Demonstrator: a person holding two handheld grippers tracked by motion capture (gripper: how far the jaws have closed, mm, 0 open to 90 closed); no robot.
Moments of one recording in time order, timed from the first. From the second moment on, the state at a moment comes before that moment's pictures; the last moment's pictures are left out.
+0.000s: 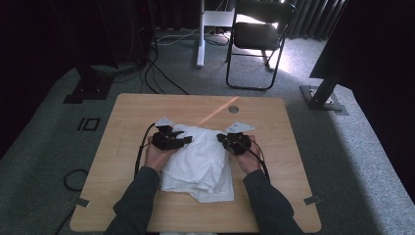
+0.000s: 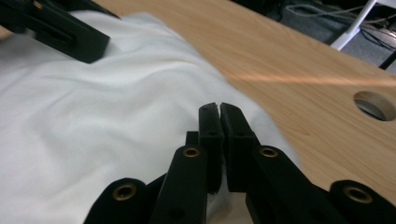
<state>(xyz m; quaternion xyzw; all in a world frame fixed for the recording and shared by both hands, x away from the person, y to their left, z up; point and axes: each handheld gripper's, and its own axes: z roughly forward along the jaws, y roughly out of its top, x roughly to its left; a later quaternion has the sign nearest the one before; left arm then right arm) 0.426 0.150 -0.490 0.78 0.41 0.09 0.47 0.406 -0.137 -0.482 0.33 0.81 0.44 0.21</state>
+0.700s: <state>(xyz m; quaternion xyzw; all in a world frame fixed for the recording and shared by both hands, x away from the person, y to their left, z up) 0.413 0.148 -0.476 0.77 0.40 0.12 0.48 0.381 -0.152 -0.461 0.32 0.80 0.46 0.23</state>
